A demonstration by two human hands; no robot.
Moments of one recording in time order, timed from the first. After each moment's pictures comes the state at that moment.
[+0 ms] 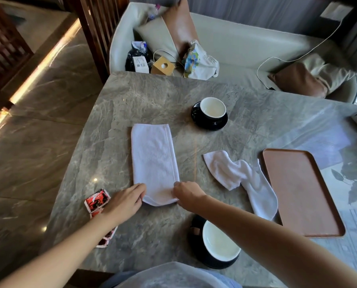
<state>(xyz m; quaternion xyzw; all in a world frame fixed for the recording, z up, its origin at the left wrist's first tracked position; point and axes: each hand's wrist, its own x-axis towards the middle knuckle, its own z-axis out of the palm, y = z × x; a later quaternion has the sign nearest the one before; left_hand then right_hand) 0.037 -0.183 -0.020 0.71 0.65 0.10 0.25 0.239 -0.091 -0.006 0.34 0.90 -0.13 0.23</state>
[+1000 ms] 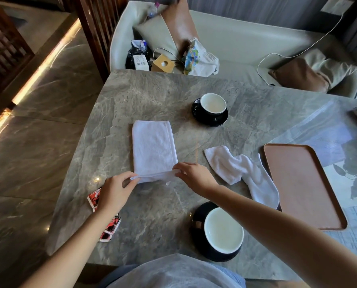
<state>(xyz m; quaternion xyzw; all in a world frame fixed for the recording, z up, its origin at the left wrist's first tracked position) 0.021 -0.184 -0.019 0.51 0.75 0.32 0.26 0.256 -0.073 0.016 0.41 0.87 -0.26 -0.07</state>
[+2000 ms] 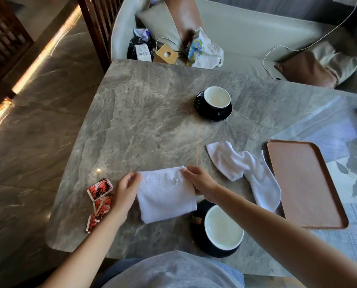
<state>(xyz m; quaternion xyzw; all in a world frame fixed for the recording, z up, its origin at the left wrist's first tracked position) 0.065 -0.192 -0.017 0.23 0.71 0.47 0.47 0.258 -0.093 0.015 0.57 0.49 -0.65 -0.07</state>
